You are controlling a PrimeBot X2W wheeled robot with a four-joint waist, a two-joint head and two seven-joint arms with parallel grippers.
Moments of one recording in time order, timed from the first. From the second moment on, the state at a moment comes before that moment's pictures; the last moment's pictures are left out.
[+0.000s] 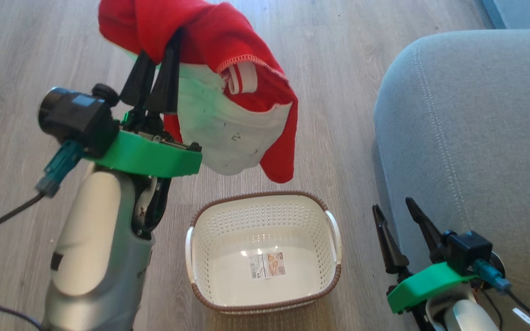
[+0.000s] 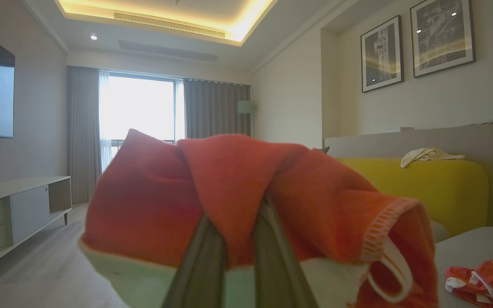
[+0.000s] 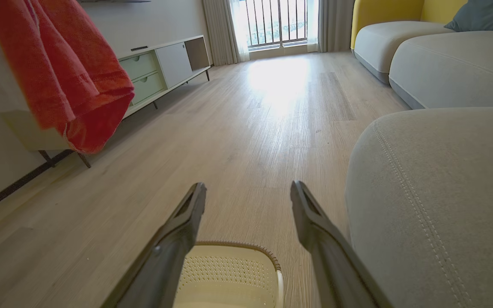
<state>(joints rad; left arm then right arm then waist) -0.51 0.04 -0.23 0.04 -0.25 -0.03 -0.25 -0.03 -0.08 0.16 0.24 0.24 0.13 -0.25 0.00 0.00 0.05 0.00</state>
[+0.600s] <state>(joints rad) -0.45 0.04 -0.40 -0.11 -0.24 -0.05 -0.25 -0.02 -0.08 0.15 0.24 0.24 0.13 -0.25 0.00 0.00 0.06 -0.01</state>
